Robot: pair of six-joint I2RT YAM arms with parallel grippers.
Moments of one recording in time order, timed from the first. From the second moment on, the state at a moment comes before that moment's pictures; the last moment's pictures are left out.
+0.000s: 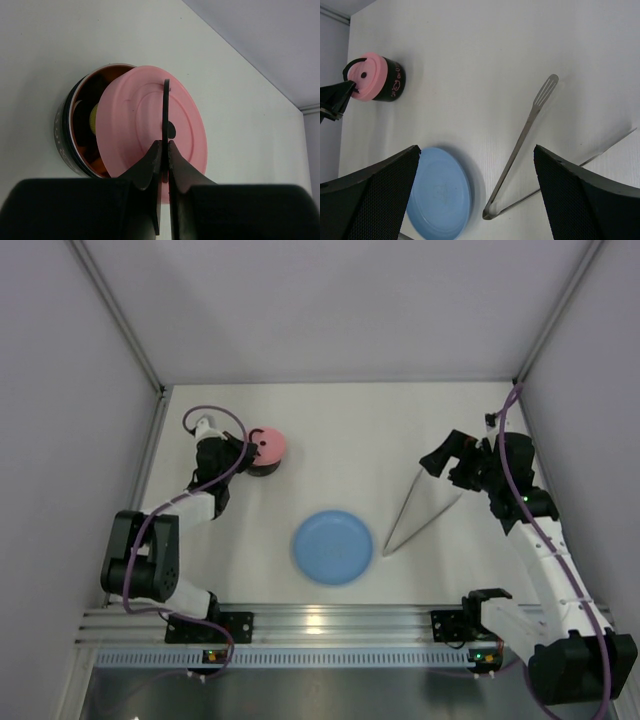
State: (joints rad) left arm -0.12 1.50 0.68 0.52 0.04 -0.76; right arm 0.07 0.94 0.86 -0.42 -0.29 0.50
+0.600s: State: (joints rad) left arm -0.08 1.56 0.63 0.64 0.04 -0.76; right arm 0.07 0.96 0.86 -0.41 -0.30 0.50
